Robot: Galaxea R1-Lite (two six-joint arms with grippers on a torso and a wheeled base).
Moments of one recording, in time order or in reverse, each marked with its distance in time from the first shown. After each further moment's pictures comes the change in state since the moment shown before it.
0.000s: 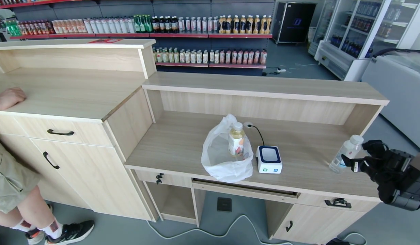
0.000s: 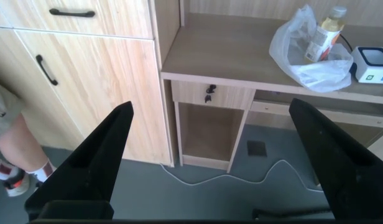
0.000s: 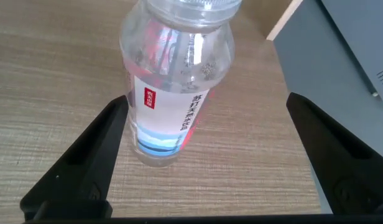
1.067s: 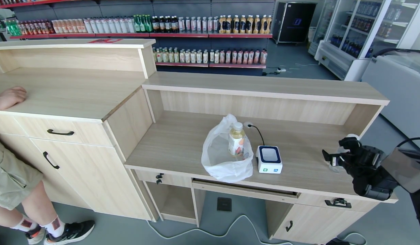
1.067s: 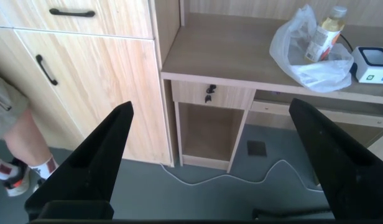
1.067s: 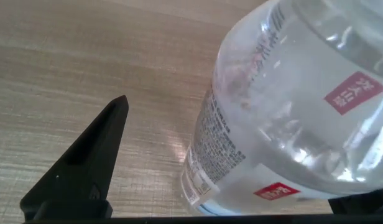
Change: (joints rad) left arm 0.000 0.000 0.000 0.000 0.000 0.000; right arm 0.110 0.165 -0.301 0.104 -0.074 0.020
